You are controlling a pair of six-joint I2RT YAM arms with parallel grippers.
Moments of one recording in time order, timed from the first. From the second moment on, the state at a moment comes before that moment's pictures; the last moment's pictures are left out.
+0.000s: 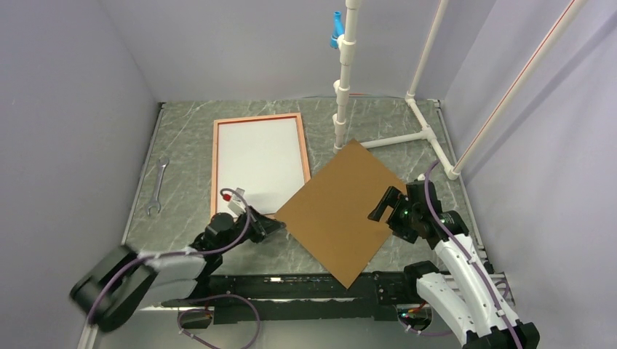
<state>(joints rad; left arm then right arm) -0.65 1.24 0.01 0.94 0.25 -1.22 0.22 0.72 0.65 -0.88 -0.09 0.77</state>
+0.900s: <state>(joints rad) -0.63 0.92 0.61 -0.49 -0.03 -0.69 0.22 0.79 0.37 -0.69 -0.16 0.88</state>
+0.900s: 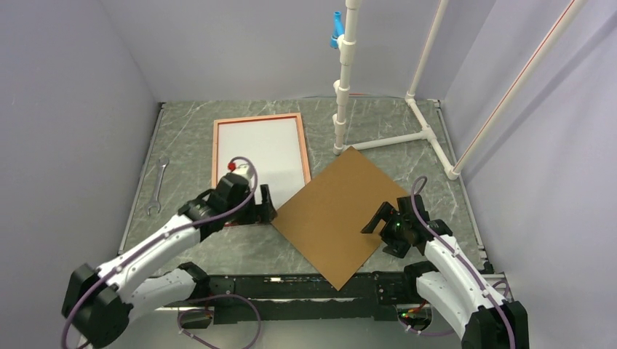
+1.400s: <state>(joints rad) -0.54 1.57 1.04 -0.44 0.36 -0.41 0.22 0.88 0.36 -0.51 -0.22 0.92</state>
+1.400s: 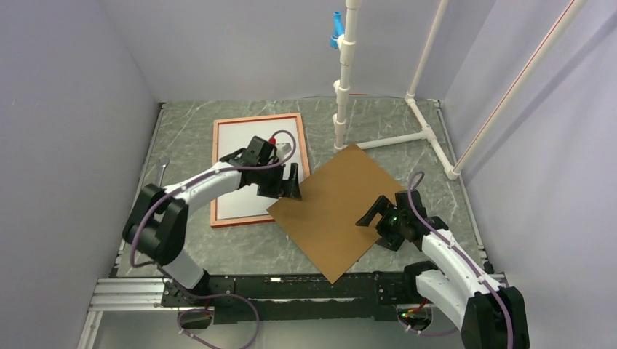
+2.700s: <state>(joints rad) -0.52 1.64 1.13 -0.34 0.59 -0.37 0.21 0.85 0.37 -0.54 -0.28 0.72</state>
